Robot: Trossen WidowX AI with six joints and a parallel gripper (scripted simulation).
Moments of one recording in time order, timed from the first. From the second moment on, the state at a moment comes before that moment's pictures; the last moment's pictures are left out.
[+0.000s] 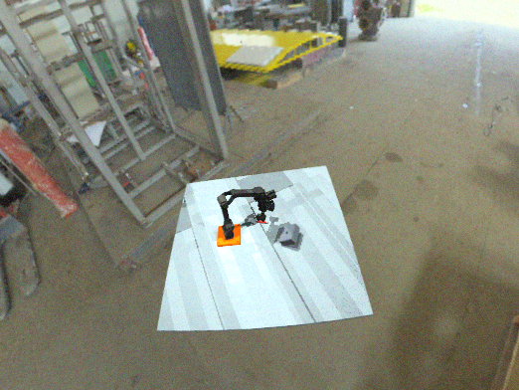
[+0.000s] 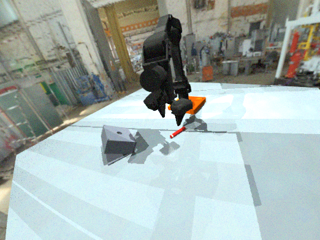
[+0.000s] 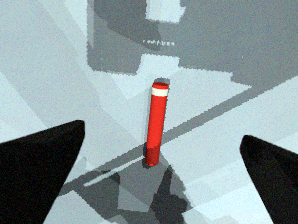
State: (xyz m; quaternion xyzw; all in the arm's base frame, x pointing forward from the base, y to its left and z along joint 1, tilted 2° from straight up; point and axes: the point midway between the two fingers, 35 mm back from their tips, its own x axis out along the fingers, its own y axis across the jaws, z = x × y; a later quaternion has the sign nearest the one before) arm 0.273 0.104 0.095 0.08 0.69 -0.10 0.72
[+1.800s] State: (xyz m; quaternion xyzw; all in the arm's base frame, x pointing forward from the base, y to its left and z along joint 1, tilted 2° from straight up) arm 0.276 0.101 0.022 0.09 0.69 -0.10 0.71
